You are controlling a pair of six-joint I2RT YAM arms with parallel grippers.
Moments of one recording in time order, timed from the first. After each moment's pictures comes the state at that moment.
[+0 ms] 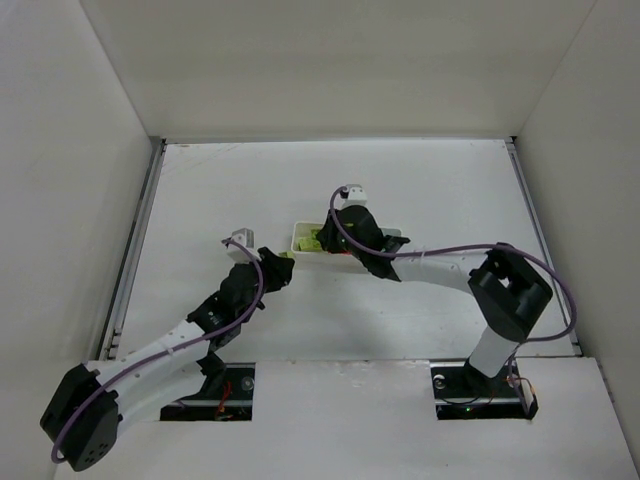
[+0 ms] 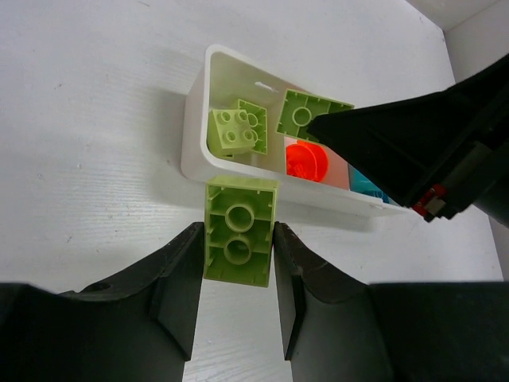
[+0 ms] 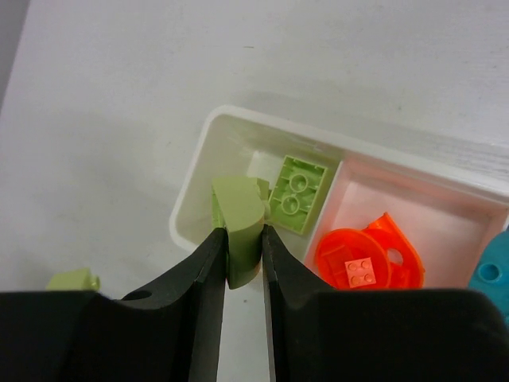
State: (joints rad) left arm -0.72 0.80 0.27 0.19 -0.36 -0.77; right arm 0.83 1.70 1.01 0.21 0.23 0.62
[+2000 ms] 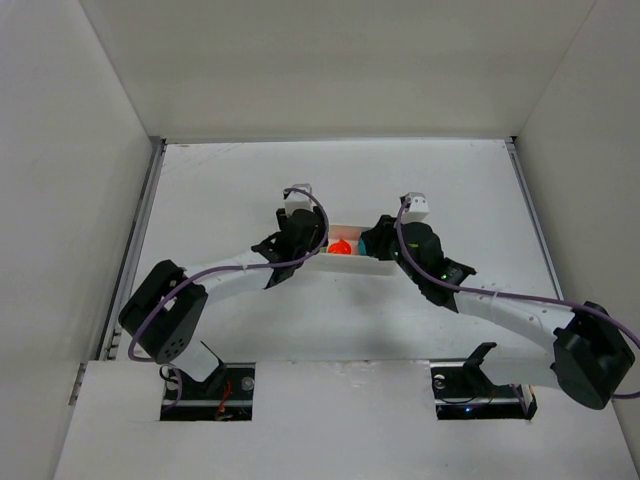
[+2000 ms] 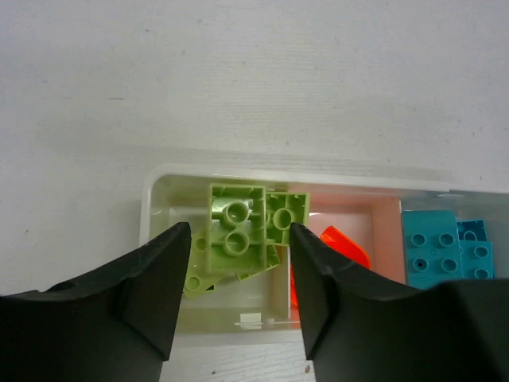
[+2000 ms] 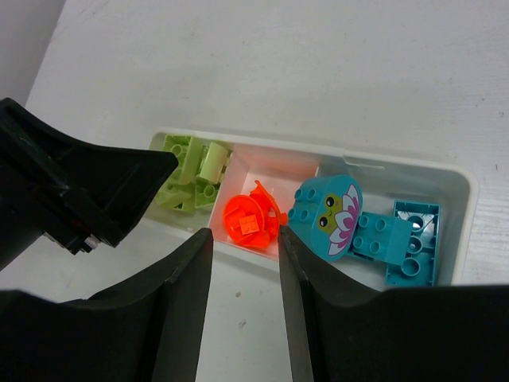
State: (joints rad) left arm -0.73 1.53 0.81 0.20 -0.47 -0.50; right arm 0.73 1.20 0.66 0.22 0.32 0.57
